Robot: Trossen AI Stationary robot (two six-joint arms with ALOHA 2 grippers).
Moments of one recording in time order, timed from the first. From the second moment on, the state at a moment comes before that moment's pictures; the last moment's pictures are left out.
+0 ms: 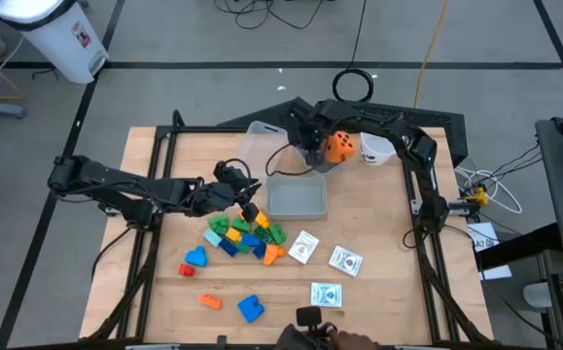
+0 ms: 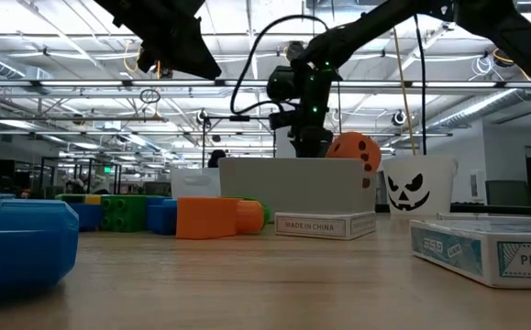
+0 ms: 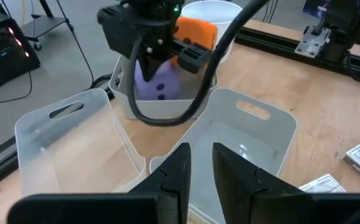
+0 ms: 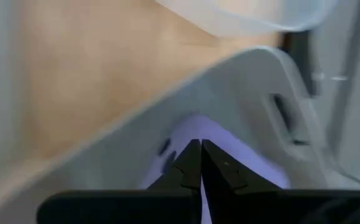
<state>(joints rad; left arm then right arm) -0.11 1.27 0.89 -0.16 -0.63 -0.37 -0.56 2.09 1.78 -0.93 0.10 -0.69</state>
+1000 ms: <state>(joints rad) -0.12 1.25 0.89 -0.21 -0.63 -0.38 -0.71 1.70 1.48 -0.89 -0.12 -0.47</state>
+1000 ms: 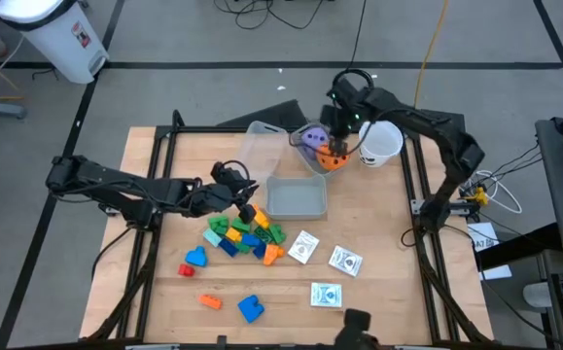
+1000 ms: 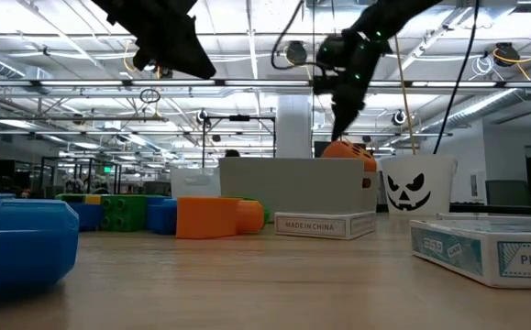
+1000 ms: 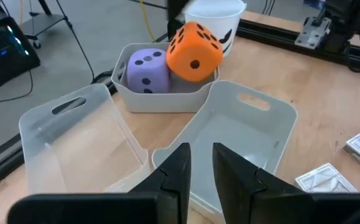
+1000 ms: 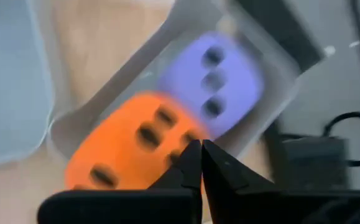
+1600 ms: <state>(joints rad) -0.10 1.25 0.89 -0.19 -0.63 -0.40 -0.70 1.61 1.00 -0.36 -0.06 -0.52</state>
